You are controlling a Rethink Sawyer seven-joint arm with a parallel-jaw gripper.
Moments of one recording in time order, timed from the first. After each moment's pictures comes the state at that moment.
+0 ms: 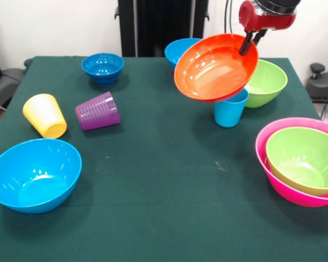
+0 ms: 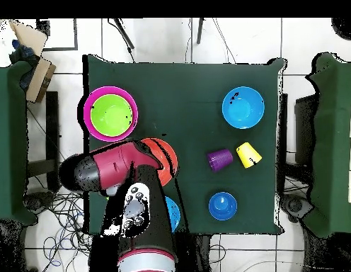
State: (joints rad) arm 0.07 -0.73 0.06 1.70 -0.31 0.81 1.74
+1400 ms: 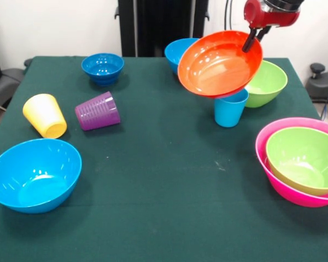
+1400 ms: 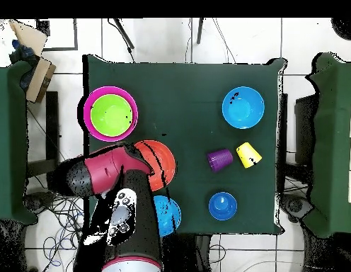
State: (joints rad) arm 0.13 -0.73 0.01 1.70 -0.31 0.81 1.74
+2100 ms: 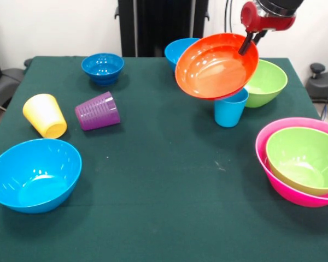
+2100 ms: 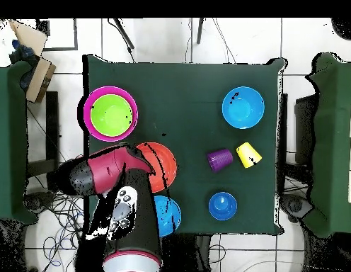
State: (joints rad) arm 0.14 -0.70 0.00 1.70 -0.30 0.81 1.74
